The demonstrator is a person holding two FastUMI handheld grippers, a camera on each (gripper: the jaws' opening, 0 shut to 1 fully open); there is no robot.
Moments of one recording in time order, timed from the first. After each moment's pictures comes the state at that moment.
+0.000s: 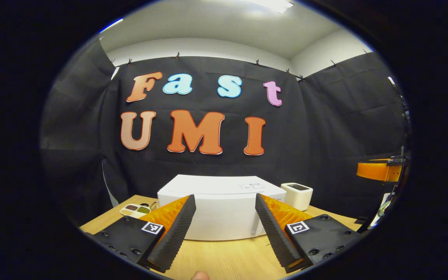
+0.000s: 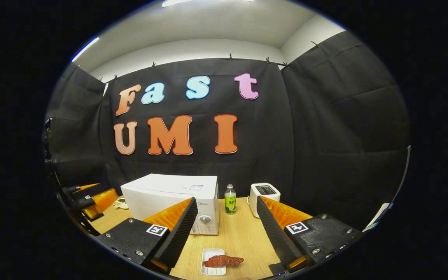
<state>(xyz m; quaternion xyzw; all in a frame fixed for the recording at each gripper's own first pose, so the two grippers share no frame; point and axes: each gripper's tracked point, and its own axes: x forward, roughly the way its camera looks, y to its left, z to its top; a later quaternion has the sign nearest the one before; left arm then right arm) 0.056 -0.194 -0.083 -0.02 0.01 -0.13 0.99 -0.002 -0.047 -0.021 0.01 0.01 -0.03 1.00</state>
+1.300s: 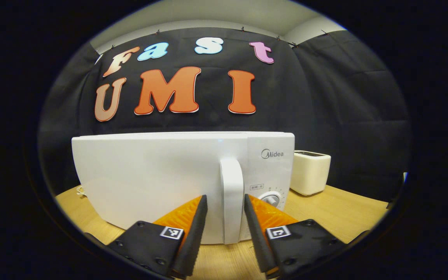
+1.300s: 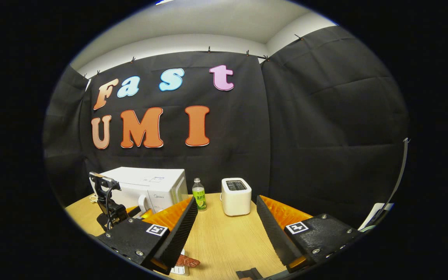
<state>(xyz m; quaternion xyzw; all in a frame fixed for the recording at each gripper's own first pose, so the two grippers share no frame) 0.197 -0.337 -0.266 0.03 0.08 -0.13 0.99 0.030 -0.147 -0.060 0.00 0.03 -0.09 1.00</state>
